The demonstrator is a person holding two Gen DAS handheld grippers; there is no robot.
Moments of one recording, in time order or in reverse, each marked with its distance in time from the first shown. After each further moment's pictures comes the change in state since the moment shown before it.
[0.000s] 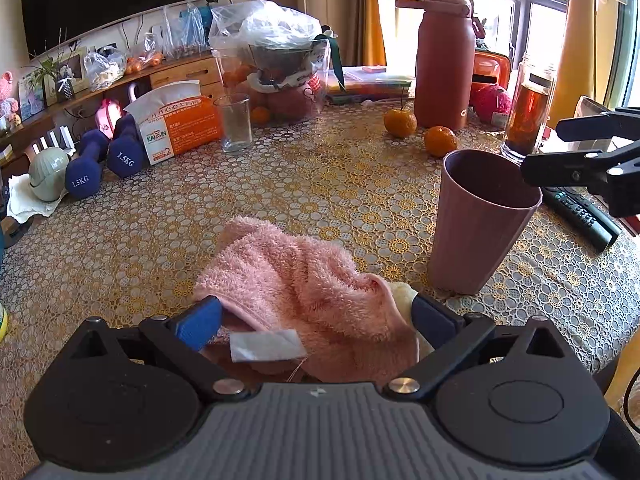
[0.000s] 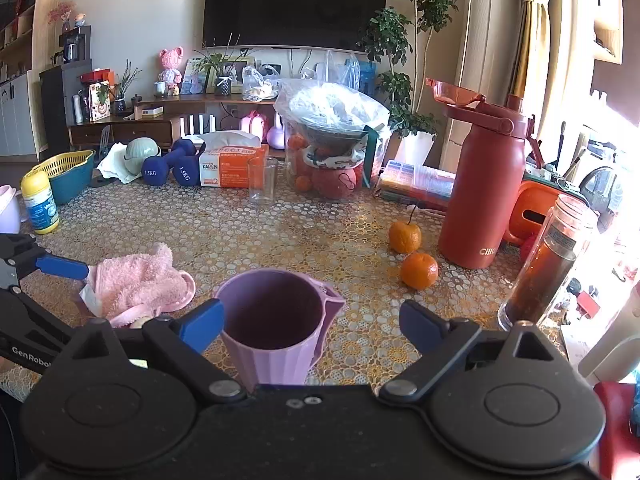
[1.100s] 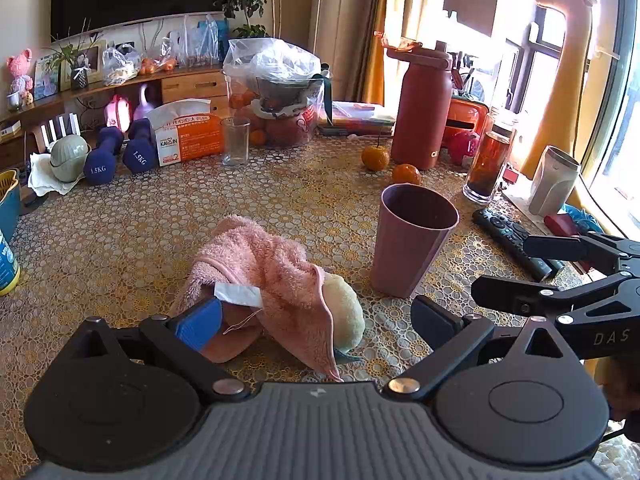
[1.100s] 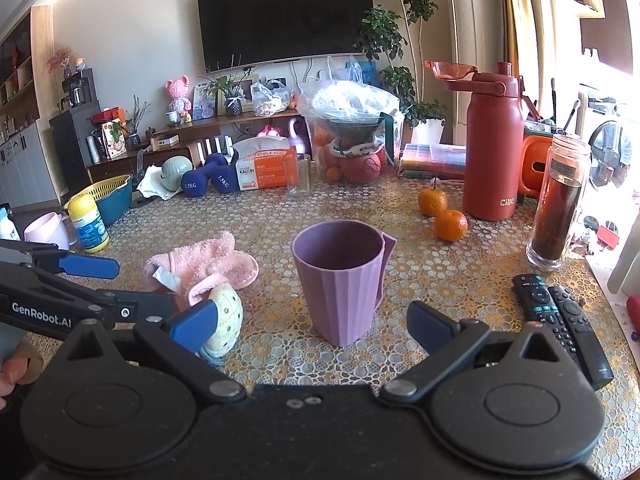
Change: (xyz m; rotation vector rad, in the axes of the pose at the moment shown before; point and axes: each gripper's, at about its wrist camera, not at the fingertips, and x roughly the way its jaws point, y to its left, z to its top) left arm -0.083 -0.021 -0.019 -0.121 -0.079 -0.047; right arm -0.056 0.036 -0.051 0.152 -0.040 0.082
